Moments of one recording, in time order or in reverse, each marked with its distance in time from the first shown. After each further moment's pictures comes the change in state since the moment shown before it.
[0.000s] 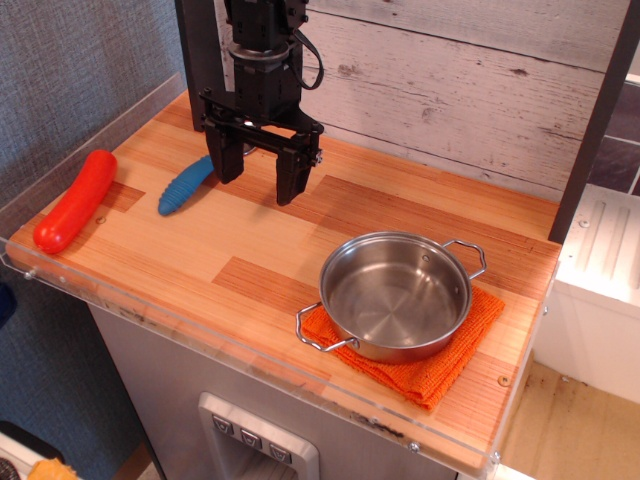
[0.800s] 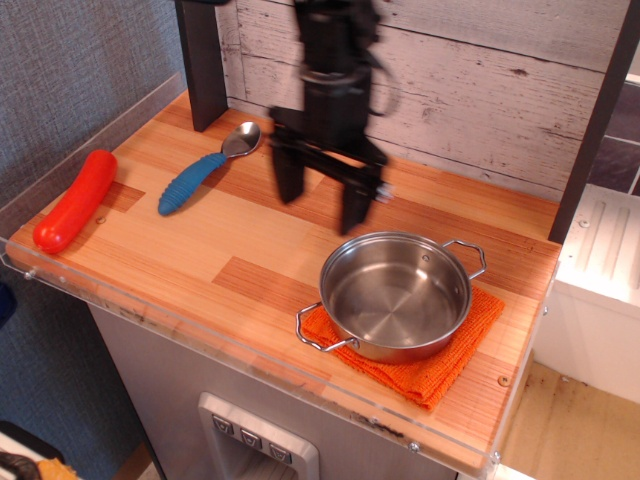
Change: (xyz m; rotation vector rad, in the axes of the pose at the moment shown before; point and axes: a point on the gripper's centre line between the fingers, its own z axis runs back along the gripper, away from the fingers) arm -0.011 -0.085 0.013 -0.013 -0.060 -0.234
